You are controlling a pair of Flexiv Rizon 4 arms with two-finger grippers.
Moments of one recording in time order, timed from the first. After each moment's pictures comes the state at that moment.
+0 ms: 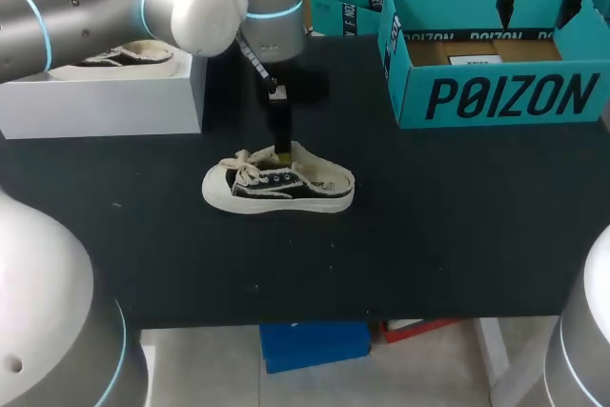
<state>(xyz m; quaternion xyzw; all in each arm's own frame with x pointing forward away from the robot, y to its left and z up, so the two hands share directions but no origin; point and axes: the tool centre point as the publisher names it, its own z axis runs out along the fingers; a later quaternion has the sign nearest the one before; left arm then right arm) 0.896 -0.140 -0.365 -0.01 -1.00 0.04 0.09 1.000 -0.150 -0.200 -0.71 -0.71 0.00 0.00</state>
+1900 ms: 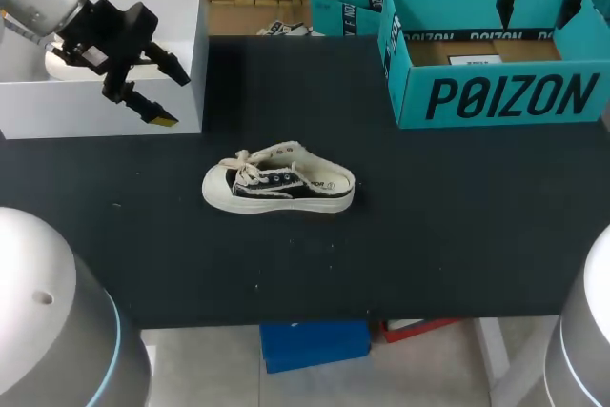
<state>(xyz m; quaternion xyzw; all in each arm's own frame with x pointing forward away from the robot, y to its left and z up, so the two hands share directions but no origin) 0.863 0.019 -0.231 -0.04 -0.94 0.33 0.02 1.000 -0.150 -0.200 -0.71 -0.71 0.00 0.00</state>
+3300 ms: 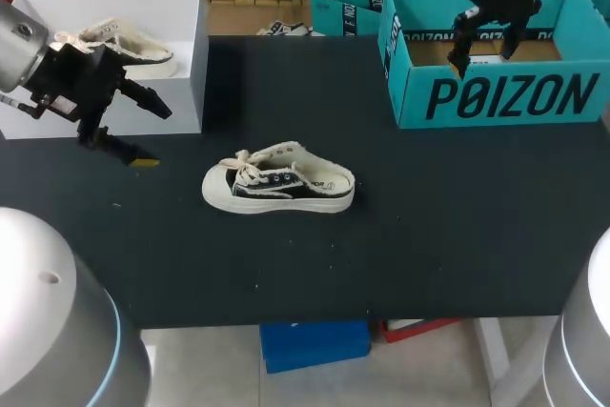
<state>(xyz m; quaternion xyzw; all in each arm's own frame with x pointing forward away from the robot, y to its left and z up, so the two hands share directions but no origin) 0.801 0.038 -0.246 -0.04 -0.92 0.38 0.00 0.906 -0.050 -0.214 -0.50 -0.86 -0.01 -0.02</state>
